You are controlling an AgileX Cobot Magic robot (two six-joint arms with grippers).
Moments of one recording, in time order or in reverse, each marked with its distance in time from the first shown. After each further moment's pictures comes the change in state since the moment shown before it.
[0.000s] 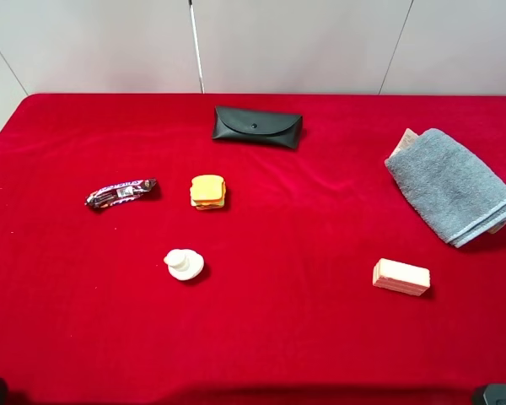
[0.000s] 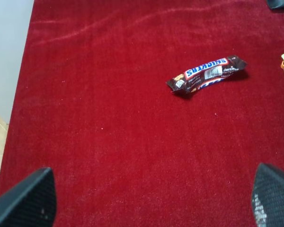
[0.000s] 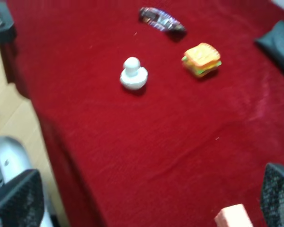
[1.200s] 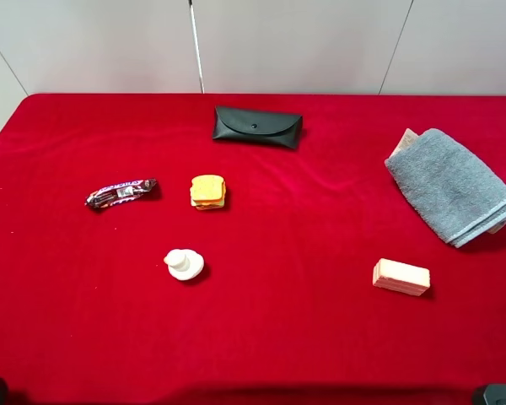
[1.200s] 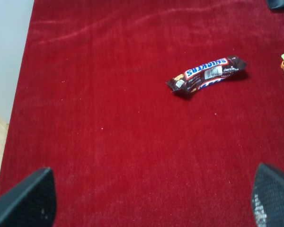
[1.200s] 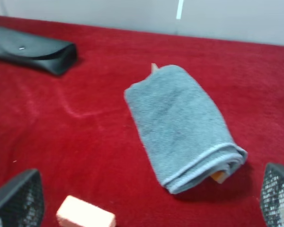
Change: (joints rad) left arm 0.000 0.000 0.000 0.000 0.000 0.000; right arm -0.944 -0.035 0.002 -0.001 -0.006 0.004
